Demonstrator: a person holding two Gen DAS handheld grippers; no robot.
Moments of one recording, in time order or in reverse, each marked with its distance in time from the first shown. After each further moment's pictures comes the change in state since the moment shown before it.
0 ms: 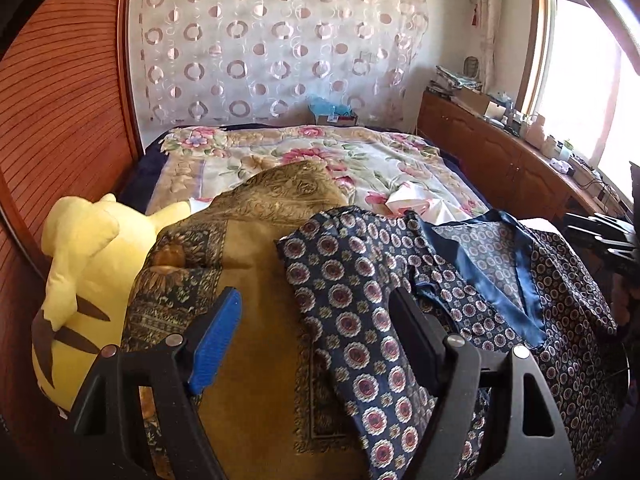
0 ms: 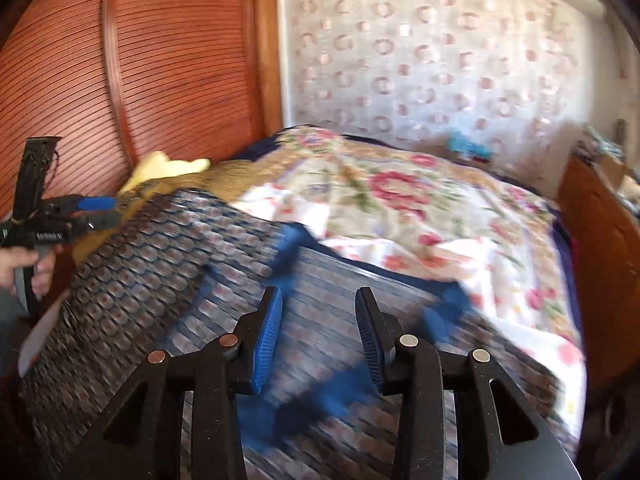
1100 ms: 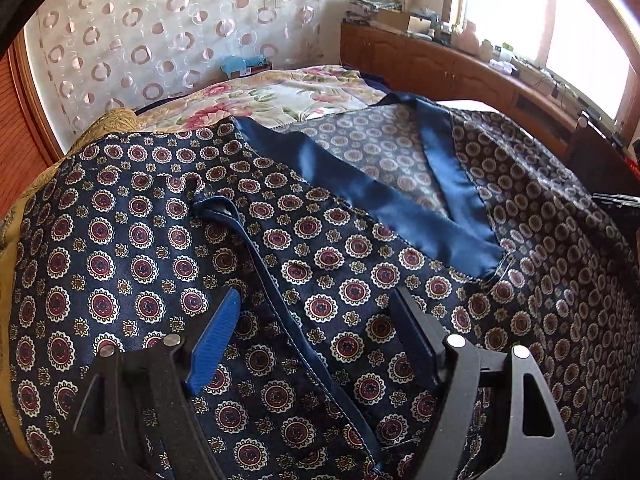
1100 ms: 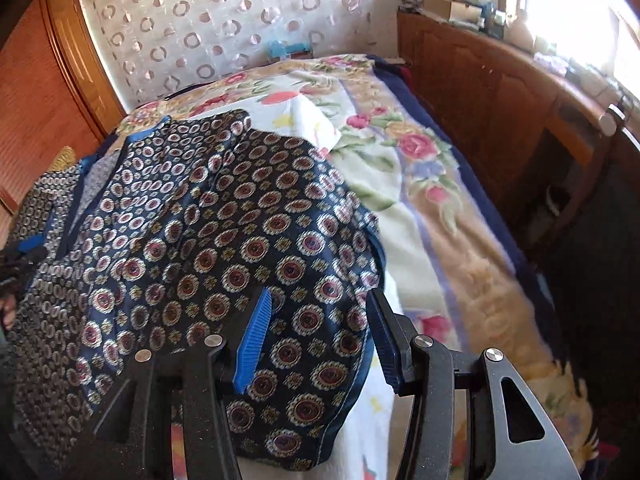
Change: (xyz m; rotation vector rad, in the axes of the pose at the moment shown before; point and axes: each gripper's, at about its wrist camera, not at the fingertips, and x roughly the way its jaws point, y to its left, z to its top) left arm 0.055 -0.139 -0.050 0.261 0.192 -0.130; right arm -0.108 -0.110 -0.187 0.522 0.245 -0.284
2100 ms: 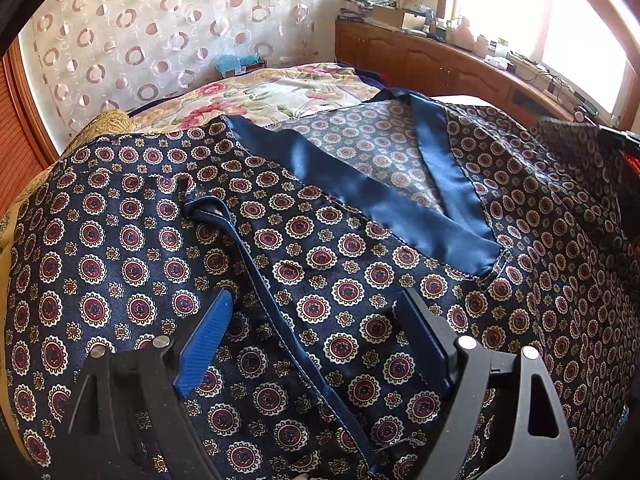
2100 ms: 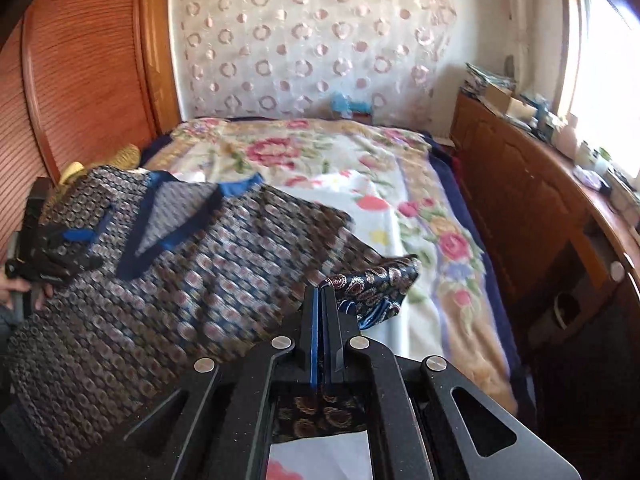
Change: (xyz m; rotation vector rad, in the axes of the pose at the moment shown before) left arm 0.007 -0.003 0.003 0.012 0.009 -0.013; right arm -0.088 0.043 0.032 -0.285 -0.205 0.037
